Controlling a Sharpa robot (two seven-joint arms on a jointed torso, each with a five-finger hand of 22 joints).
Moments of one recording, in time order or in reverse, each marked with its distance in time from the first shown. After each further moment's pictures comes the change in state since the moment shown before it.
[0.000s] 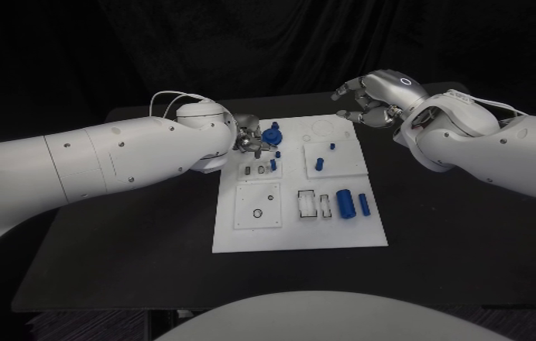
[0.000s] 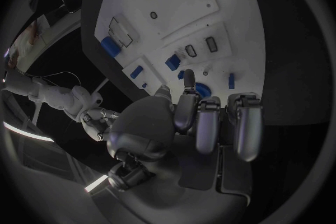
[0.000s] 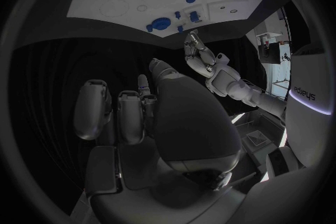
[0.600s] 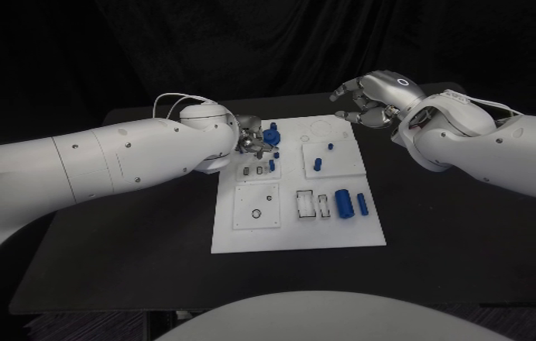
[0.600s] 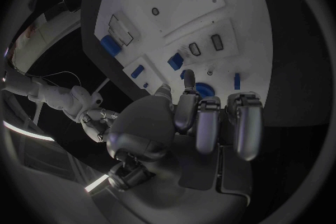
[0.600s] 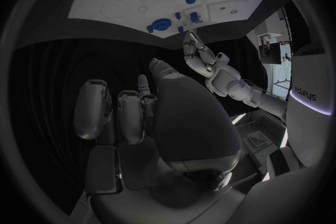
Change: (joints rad) left arm -0.010 0.028 -0.002 -0.035 0.003 -0.004 0.017; left_hand 0.013 -0.013 0.021 -0.015 0.029 0.000 0.000 -0.017 0.024 -0.001 -0.002 0.000 0.000 0.000 0.000 0.000 0.000 0.000 -0.004 -0.004 -0.008 0.000; right arm -0.003 0.005 0.000 -0.005 0.000 0.005 -0.006; right_hand 0.000 0.000 0.002 -0.002 0.004 0.000 0.000 0.000 -0.002 -0.004 0.004 -0.008 0.000 0.000 0.000 -0.004 0.000 0.000 0.000 0.000 -0.004 0.000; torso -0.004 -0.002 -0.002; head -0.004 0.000
